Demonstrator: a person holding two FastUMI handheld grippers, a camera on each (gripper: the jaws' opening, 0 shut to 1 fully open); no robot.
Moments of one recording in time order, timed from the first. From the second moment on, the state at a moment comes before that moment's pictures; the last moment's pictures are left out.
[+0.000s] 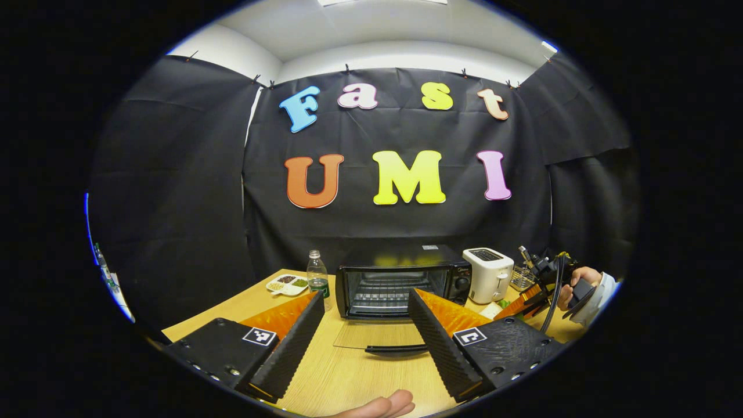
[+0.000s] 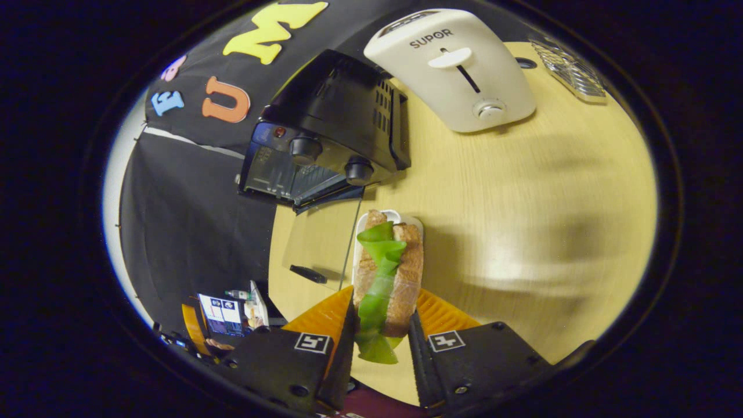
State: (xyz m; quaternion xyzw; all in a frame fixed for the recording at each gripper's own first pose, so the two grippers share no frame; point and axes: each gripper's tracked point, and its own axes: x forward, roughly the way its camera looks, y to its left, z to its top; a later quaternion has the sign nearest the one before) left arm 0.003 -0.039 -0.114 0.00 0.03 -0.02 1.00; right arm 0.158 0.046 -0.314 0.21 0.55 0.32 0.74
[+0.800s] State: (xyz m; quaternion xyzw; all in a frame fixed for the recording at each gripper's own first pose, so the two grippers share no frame) left arm -0.029 0.017 -0.127 -0.05 0.03 -0.04 1.00; right arm 0.067 0.084 -0.242 0.27 0.42 0.31 0.81
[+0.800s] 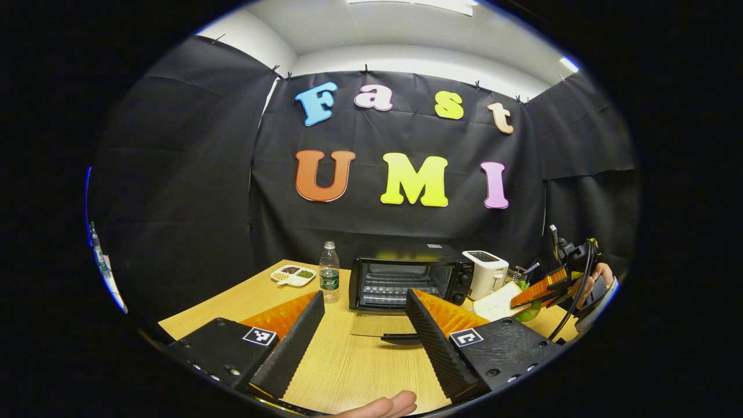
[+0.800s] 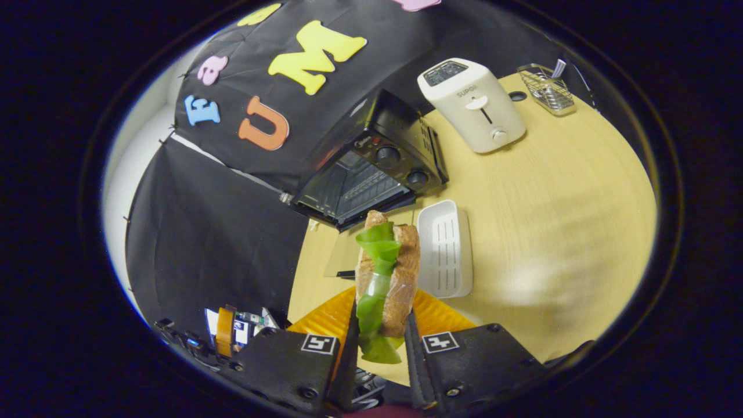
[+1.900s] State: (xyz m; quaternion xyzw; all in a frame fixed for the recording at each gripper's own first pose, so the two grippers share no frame) left arm -0.021 0.063 -0.147 -0.06 0.05 -0.05 1.00; right arm 0.217 0.304 -0.241 0.48 0.15 0.16 0.85
